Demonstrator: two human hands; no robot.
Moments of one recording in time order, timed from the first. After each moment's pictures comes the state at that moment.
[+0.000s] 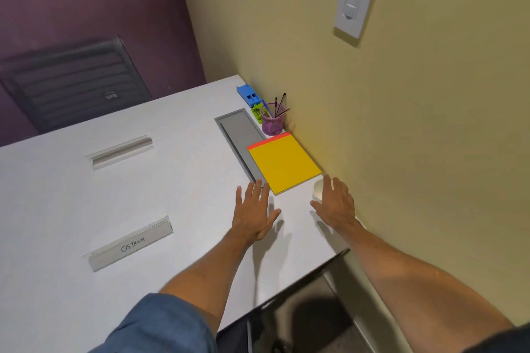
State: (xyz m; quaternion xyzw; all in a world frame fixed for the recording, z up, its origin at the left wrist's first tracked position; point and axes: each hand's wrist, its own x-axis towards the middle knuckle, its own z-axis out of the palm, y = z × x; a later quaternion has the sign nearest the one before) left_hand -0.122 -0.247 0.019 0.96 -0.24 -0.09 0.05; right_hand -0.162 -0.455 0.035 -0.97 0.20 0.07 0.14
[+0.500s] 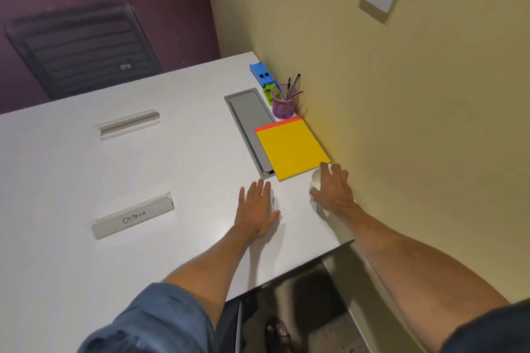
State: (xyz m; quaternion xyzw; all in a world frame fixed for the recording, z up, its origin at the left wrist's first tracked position) left_hand -0.139 -0.250 -0.021 0.97 -0.20 -0.14 0.07; right_hand -0.138 -0.459 0.025 -0.97 0.16 0.09 0.17
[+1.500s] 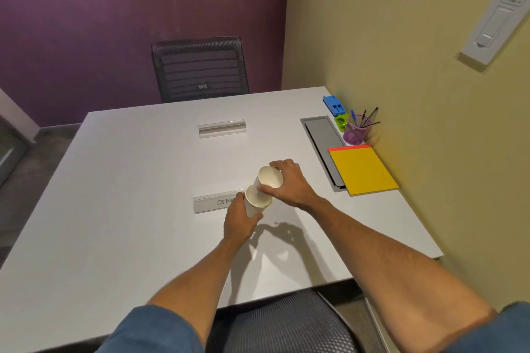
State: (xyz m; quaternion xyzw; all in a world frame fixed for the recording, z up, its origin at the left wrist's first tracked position) left_hand -0.208 -0.023 0.041 0.89 0.12 -0.01 0.44; right_hand -0.152 -0.174 0.109 -0.91 -0.12 0.05 0.39
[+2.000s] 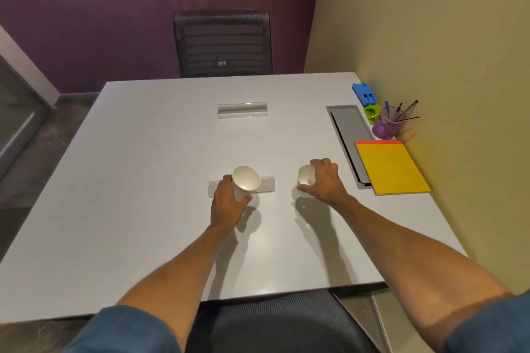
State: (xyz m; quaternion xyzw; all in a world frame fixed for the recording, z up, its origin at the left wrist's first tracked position) left_hand -0.197 0.038 0.037 0.89 0.19 0.03 0.42; right_hand -0.119 -0.189 0.060 -0.96 -0.05 0.10 0.25
